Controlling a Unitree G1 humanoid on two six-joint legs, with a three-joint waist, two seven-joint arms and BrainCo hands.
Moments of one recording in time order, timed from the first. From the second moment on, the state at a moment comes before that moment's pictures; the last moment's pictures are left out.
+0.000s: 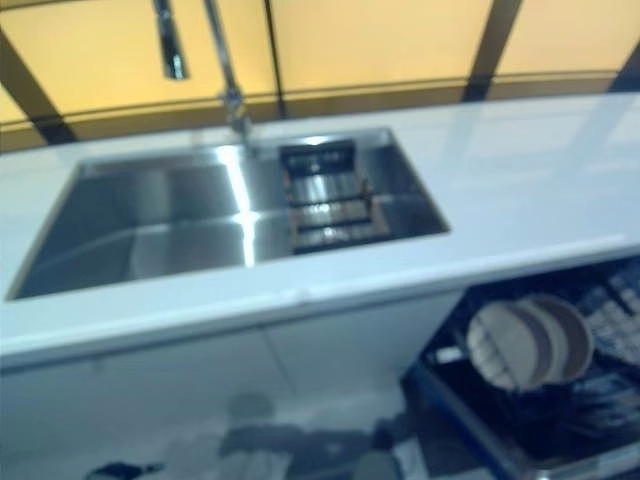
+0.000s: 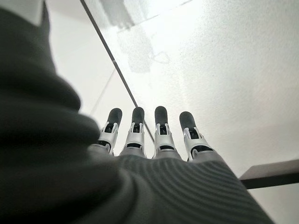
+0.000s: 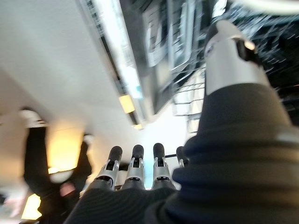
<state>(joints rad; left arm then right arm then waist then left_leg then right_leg) -0.09 0.45 -0.13 1.28 -0.04 0.16 0.14 -0.38 -1.19 -0.07 1.16 -0.17 0.48 0.25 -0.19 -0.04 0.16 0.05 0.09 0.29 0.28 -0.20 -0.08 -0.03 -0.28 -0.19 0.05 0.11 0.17</state>
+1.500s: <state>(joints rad) -0.04 0.47 -0.06 1.28 -0.03 0.12 0.12 -0.03 -0.78 -0.15 1.22 0.00 0.50 -0.01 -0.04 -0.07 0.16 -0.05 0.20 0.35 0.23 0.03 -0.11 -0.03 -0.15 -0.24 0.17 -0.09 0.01</state>
